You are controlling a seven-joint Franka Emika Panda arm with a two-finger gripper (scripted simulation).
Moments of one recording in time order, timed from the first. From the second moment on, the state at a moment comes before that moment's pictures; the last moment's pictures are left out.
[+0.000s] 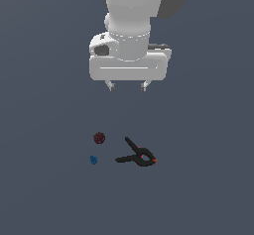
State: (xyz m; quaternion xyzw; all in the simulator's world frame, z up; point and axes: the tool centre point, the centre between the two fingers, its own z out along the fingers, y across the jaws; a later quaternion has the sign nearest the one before) arm 0.010 0.002 0.336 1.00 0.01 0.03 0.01
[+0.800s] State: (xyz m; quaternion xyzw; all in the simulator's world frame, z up) arm 0.010 0.001 0.347 1.00 -0.01 0.03 0.00
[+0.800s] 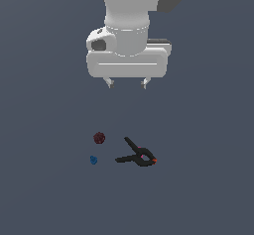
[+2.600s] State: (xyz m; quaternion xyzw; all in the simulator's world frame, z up) arm 0.083 -0.062 0.250 0.95 0.31 0.01 0.01
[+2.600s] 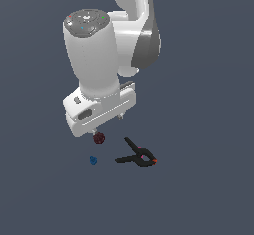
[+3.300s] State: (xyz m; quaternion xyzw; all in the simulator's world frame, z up) arm 0.108 -0.095 0.192 0.89 0.46 0.01 0.01
